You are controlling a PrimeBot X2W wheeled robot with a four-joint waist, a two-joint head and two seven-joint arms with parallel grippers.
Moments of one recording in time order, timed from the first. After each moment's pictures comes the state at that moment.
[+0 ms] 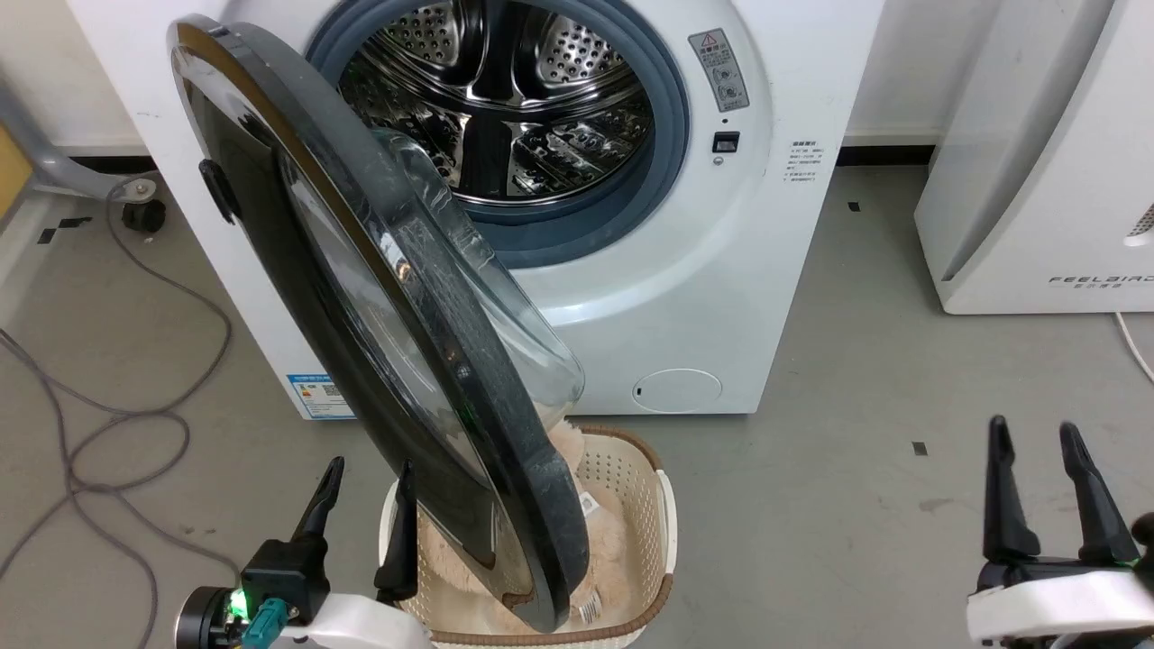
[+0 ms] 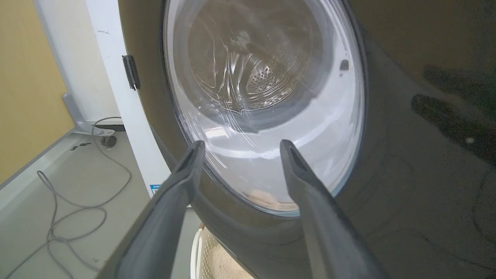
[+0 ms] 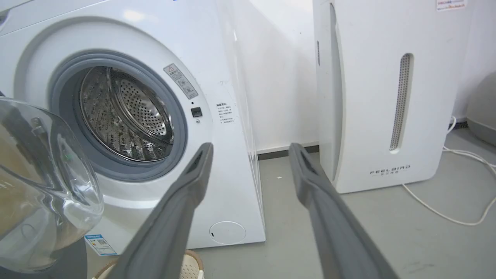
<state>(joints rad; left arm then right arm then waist) -0.02 0.05 -0.04 0.19 -0.09 -0.05 -0.26 -0.02 -0.07 -0.16 0.13 0.28 0.13 -0.26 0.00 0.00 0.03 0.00</state>
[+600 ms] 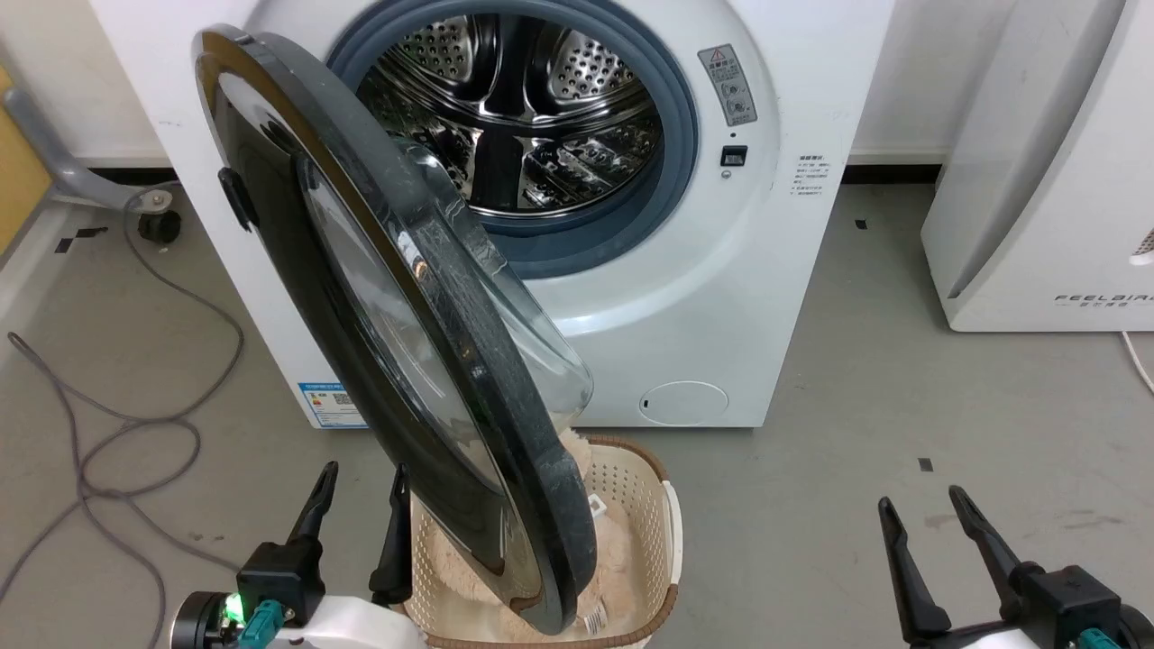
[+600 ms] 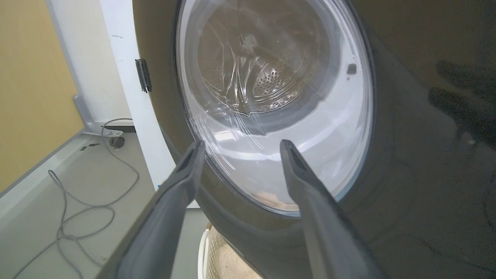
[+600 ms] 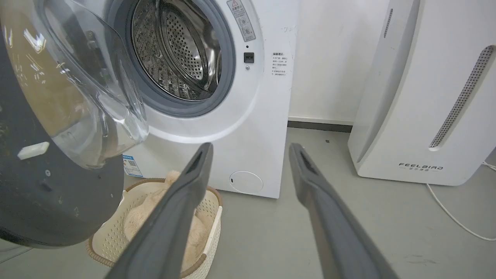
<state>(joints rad) -0.02 0.05 -0.02 0.20 -0.08 -0.05 -0.26 0.11 -0.05 -0.03 0.01 0.05 0.13 -0.16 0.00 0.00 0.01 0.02</state>
